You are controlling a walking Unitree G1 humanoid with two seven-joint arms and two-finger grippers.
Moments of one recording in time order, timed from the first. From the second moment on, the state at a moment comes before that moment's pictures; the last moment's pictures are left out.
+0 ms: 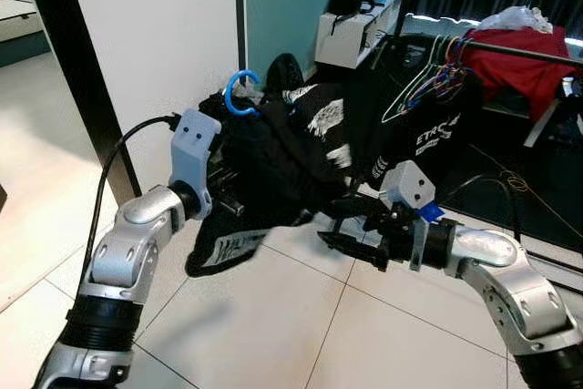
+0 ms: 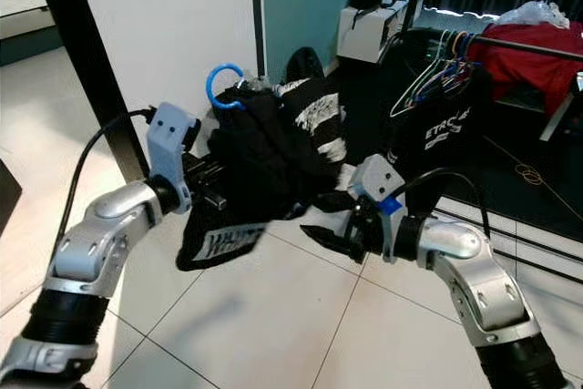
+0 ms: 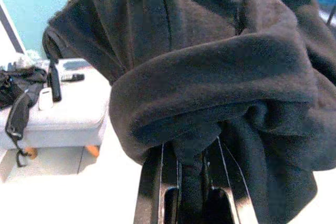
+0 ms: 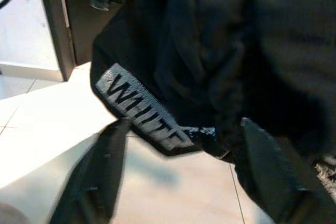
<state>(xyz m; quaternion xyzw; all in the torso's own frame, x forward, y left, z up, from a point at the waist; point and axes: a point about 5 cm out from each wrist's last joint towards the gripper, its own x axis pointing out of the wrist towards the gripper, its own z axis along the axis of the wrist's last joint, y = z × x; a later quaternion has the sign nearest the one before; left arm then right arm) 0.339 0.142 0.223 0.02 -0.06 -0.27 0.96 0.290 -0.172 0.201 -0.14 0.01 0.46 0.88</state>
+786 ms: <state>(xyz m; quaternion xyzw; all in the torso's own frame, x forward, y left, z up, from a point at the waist) 0.322 0.189 0.159 -0.01 -0.03 -0.13 0.99 0.302 -0.205 0.165 0.14 0.01 0.27 0.95</state>
